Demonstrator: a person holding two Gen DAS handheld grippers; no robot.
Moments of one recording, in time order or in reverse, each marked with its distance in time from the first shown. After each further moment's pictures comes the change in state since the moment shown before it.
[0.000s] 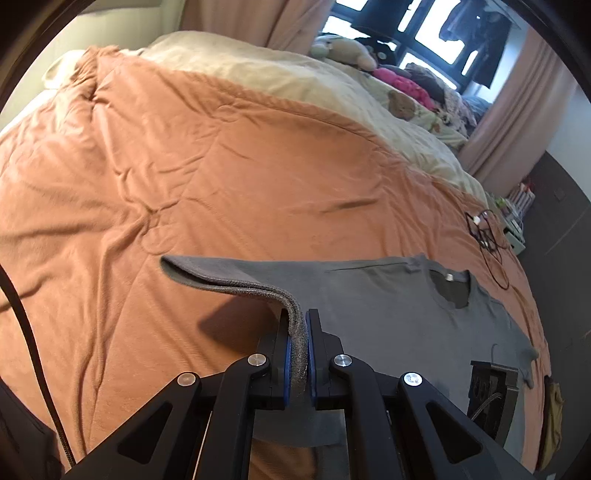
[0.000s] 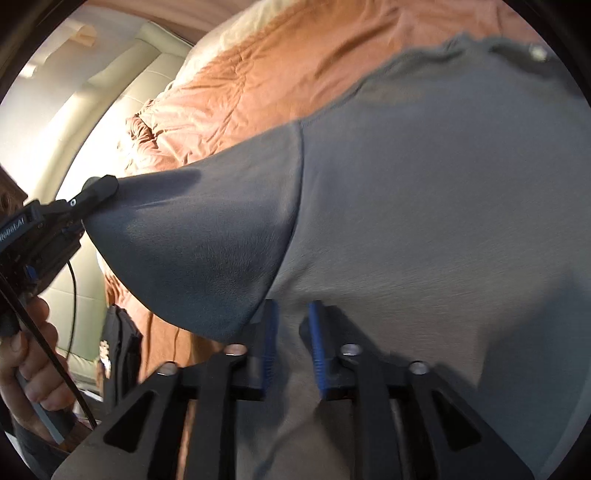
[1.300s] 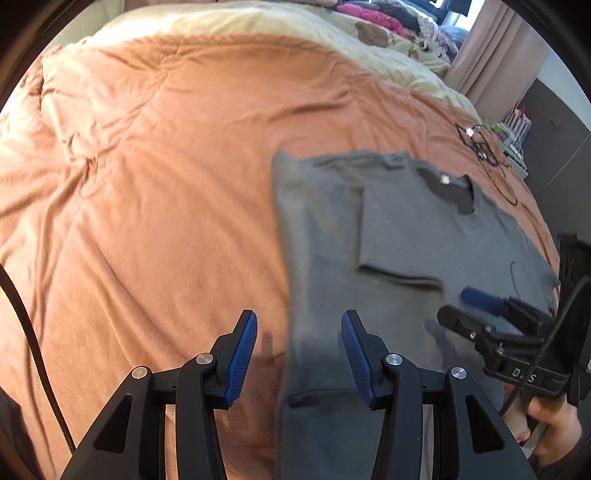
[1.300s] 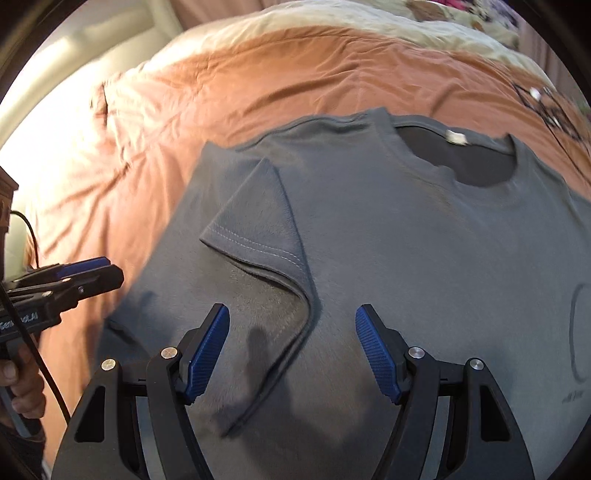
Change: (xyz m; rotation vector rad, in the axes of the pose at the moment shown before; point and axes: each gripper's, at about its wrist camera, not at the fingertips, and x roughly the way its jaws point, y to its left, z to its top) left arm 0.068 -0.047 -0.069 0.133 0.204 0.023; right arm -0.038 -0.001 0.002 -0.264 -0.023 -0.361
